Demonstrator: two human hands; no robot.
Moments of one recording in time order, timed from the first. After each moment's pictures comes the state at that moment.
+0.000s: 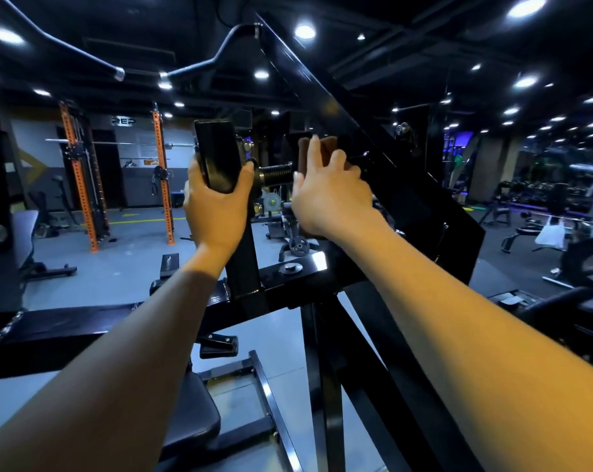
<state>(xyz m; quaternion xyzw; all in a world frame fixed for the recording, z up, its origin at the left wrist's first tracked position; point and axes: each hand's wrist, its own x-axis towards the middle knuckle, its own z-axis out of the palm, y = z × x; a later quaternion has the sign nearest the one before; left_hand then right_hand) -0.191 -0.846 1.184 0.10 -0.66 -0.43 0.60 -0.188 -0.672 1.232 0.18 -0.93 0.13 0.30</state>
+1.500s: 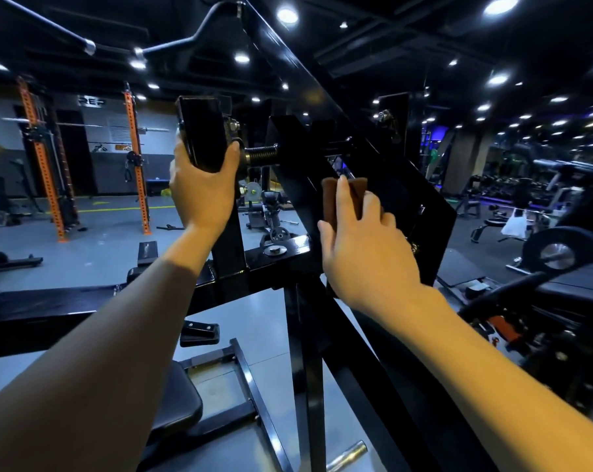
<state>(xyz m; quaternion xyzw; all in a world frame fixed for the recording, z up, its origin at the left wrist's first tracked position) -0.181 -0.832 1.185 0.10 -0.66 -0.46 0.59 -0.113 -0.598 1.155 0.17 -0.93 0.06 0.33</state>
